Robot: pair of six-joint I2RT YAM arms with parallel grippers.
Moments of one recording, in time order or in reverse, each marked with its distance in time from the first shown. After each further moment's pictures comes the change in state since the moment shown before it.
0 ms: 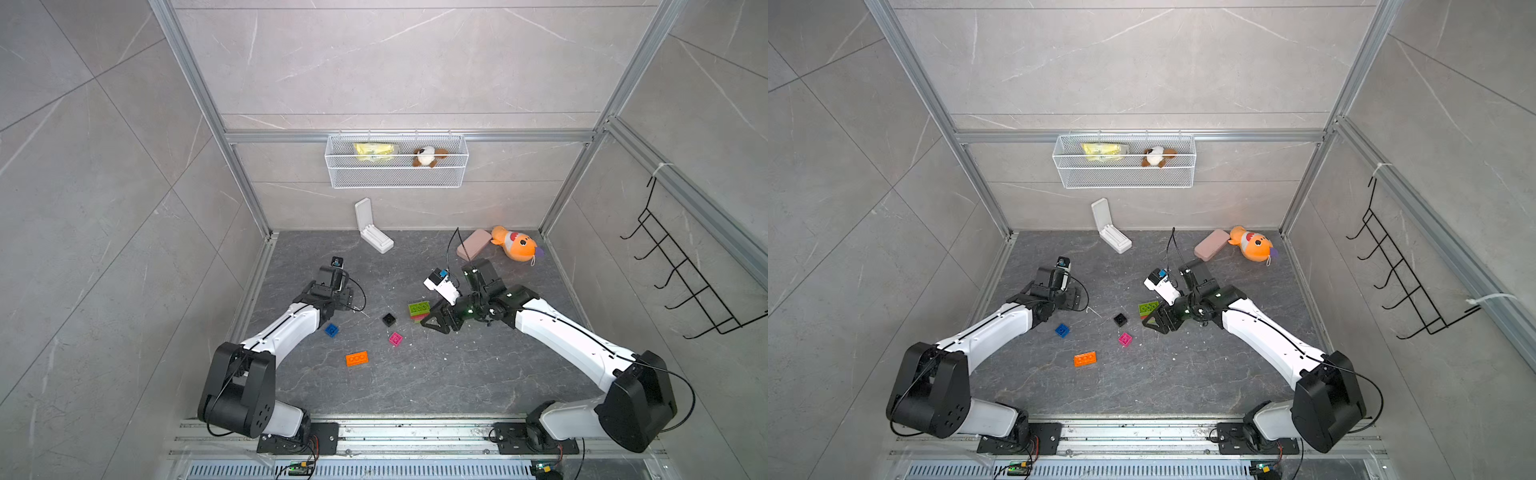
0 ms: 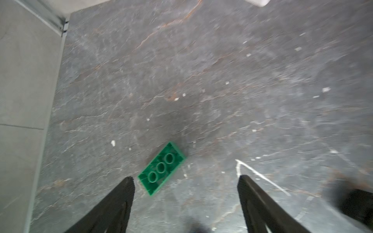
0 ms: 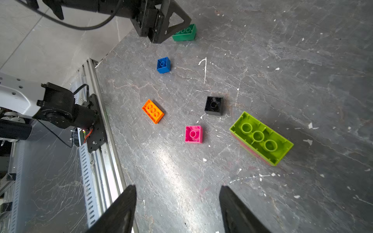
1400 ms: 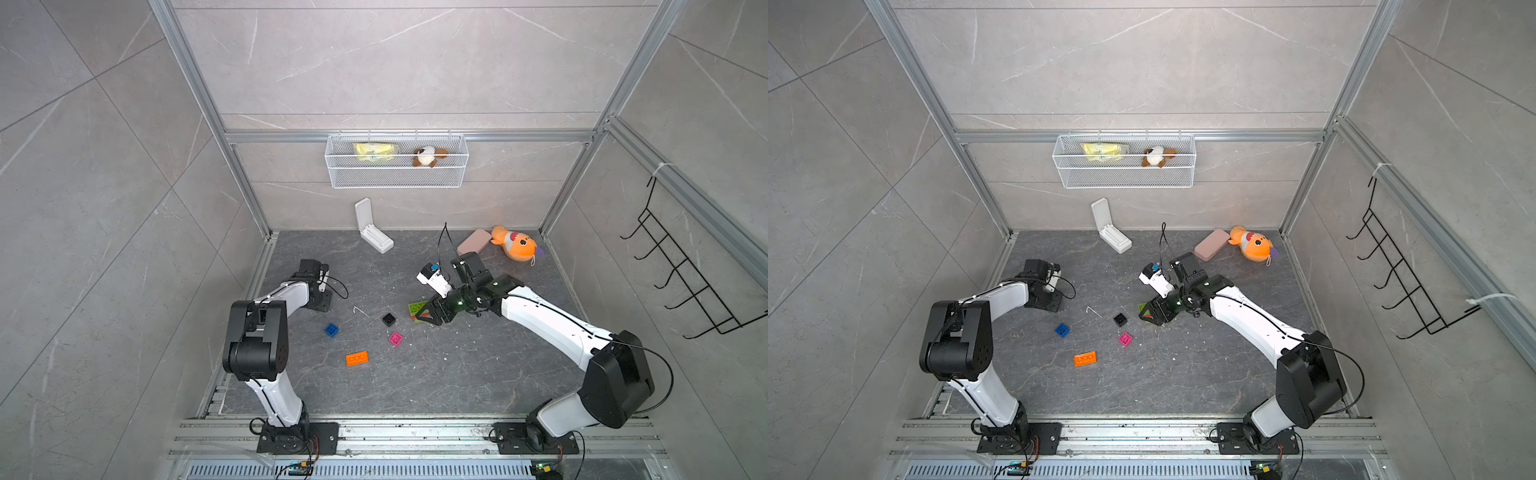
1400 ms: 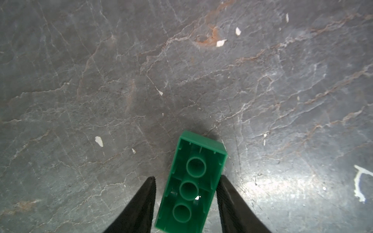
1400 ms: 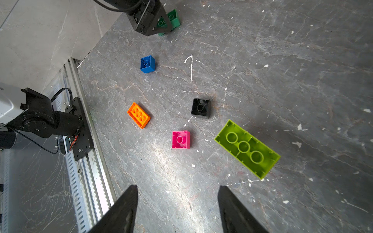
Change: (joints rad) left arm 0.216 0.306 0.168 -0.141 0.208 0.175; right arm 0.010 0.126 0.108 -0.039 0.057 0.016
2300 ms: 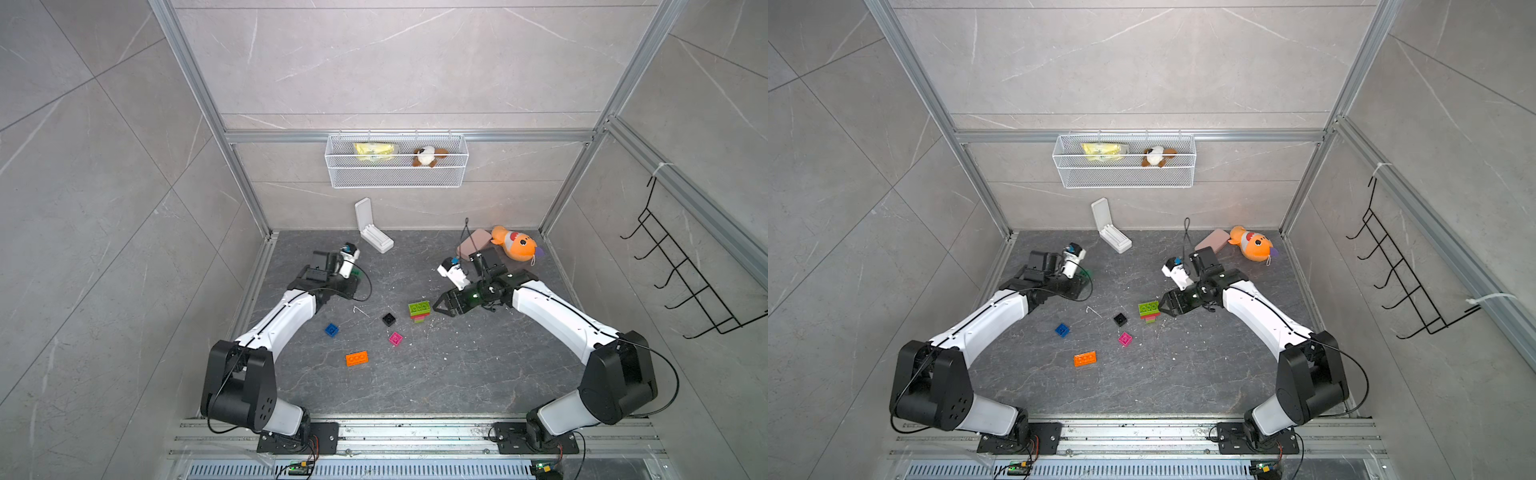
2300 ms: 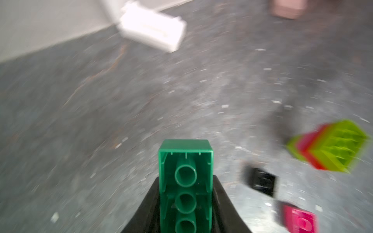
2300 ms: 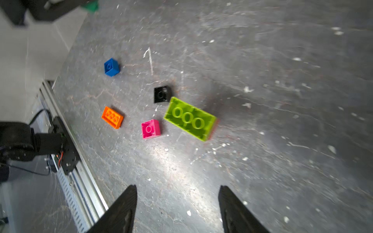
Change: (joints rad) left arm -0.293 -0.321 -0.011 0.088 0.287 -0.007; right arm -0.214 -0.001 -0.003 -0.093 0.006 0.055
